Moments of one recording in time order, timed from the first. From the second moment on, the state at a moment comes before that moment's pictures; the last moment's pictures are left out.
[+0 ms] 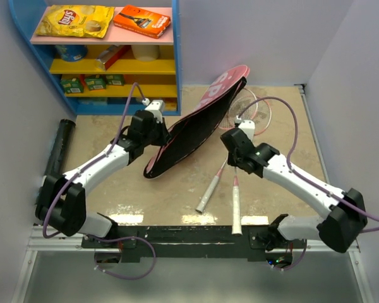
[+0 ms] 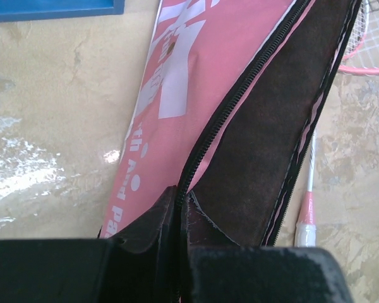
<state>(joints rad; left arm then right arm) -0.46 1.43 0.97 -0.10 0.06 -0.36 0.71 1.31 1.04 -0.68 0.51 0.65</state>
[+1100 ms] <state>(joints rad) -0.51 1.76 1.17 0.06 0.08 -0.50 0.77 0.89 1.14 -1.28 0.54 0.81</state>
